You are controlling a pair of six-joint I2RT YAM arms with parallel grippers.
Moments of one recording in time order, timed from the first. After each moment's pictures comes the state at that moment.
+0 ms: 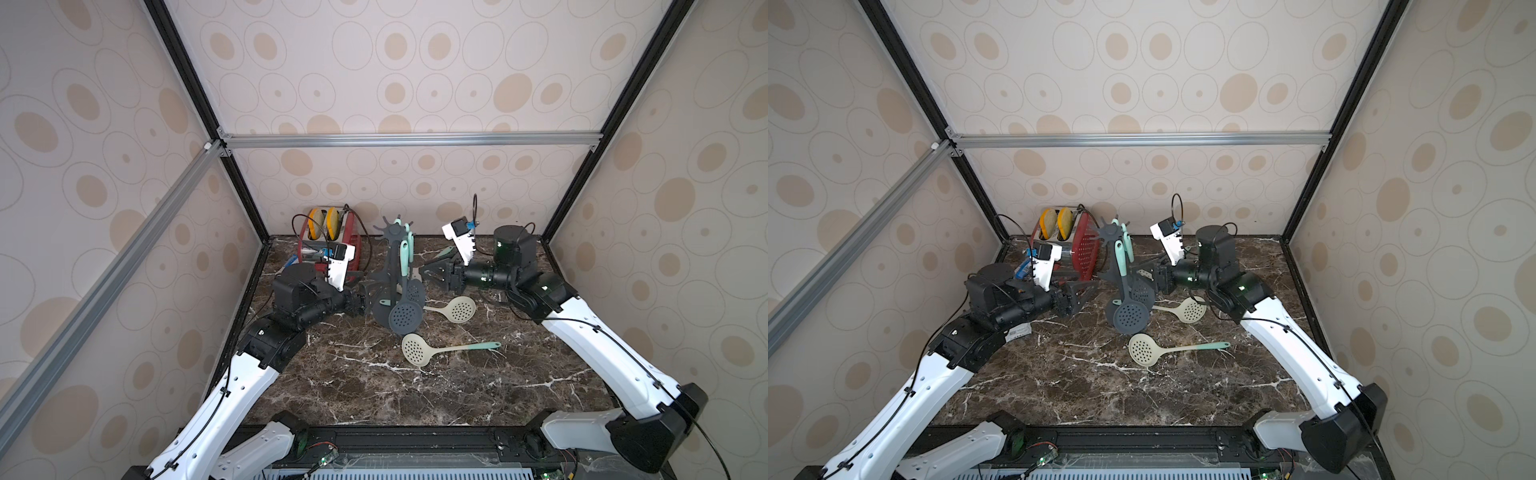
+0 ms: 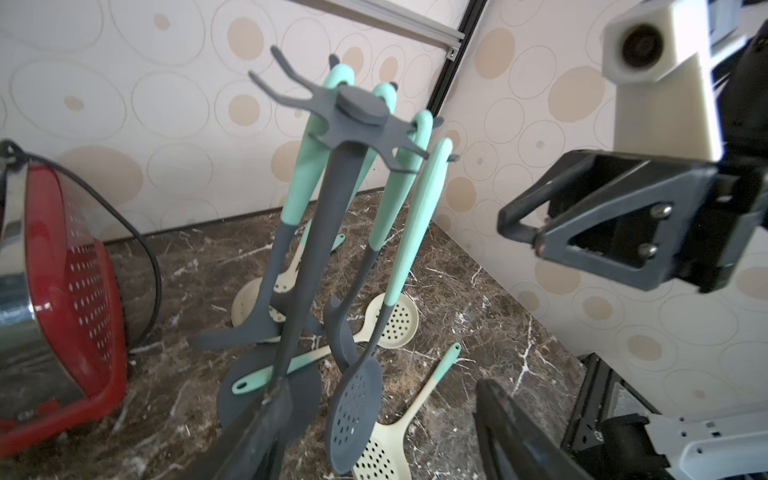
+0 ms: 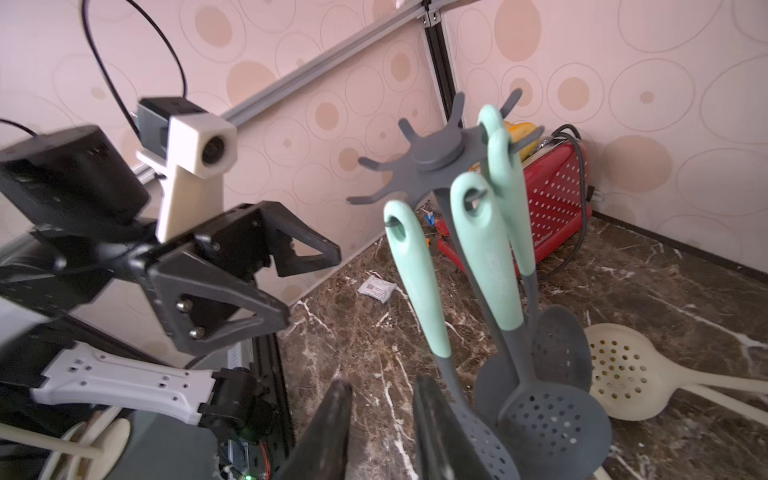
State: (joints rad) left arm -0.46 0.97 1.07 -0.33 0.35 -0.24; right arm 0.65 1.27 1.37 -0.35 -0.60 0.20
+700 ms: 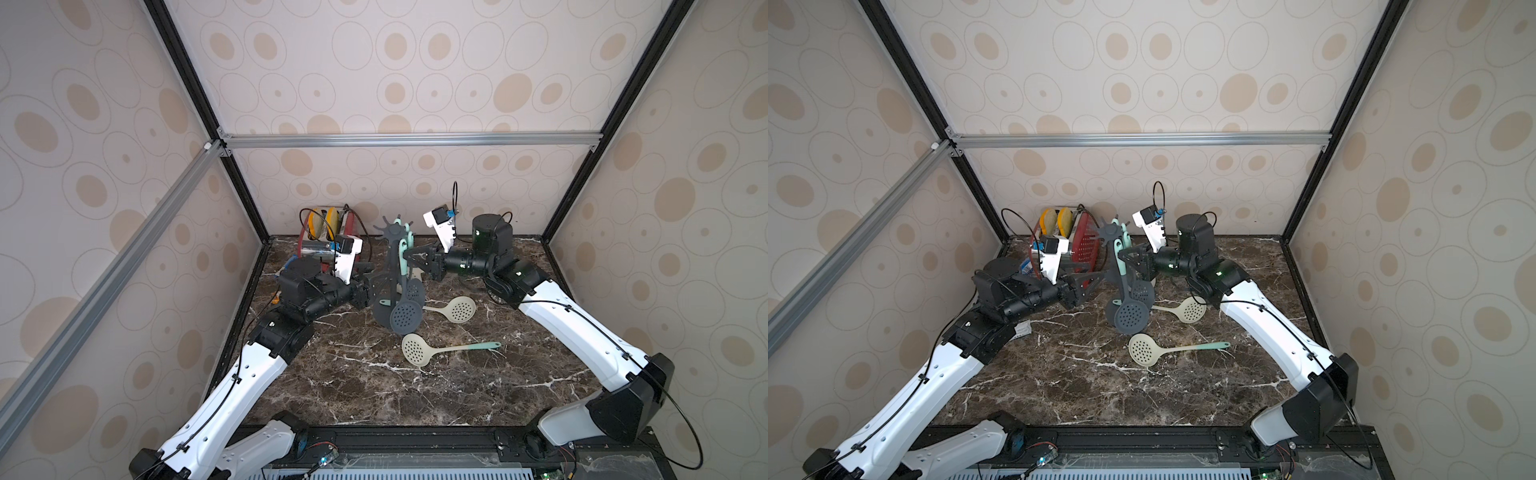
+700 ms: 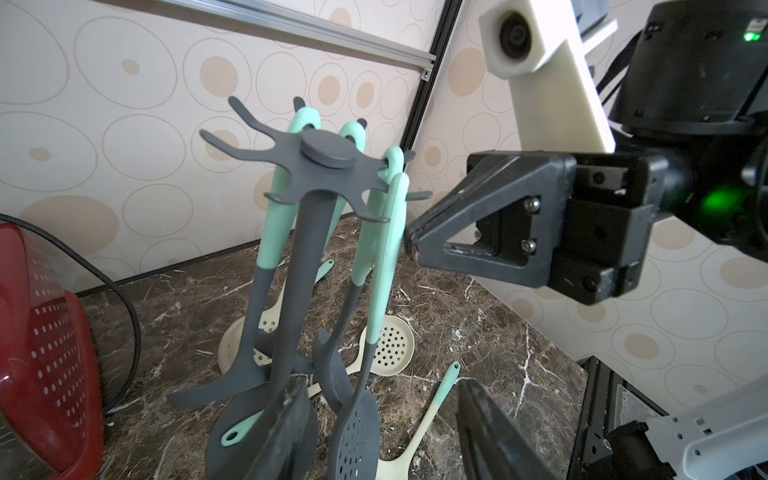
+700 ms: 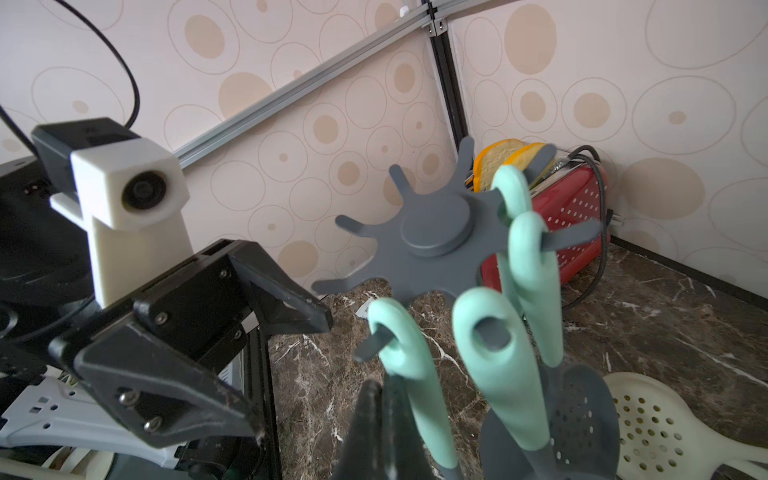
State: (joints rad) left arm -0.46 1.00 1.05 -0.23 0.39 -0.20; right arm 0.70 1.47 1.50 -0.28 -0.56 0.24
